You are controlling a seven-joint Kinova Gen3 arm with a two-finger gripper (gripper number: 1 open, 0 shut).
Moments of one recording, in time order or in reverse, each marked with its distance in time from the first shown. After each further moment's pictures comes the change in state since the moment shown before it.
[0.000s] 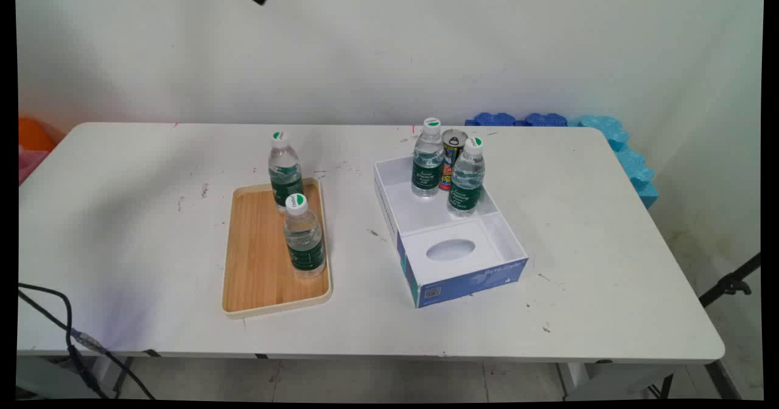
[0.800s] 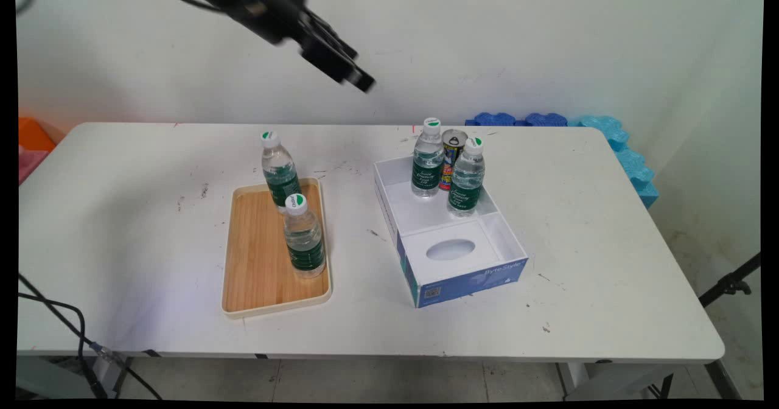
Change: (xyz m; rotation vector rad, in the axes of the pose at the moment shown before) arm -0.024 -0.042 0.163 0.081 -0.066 -0.070
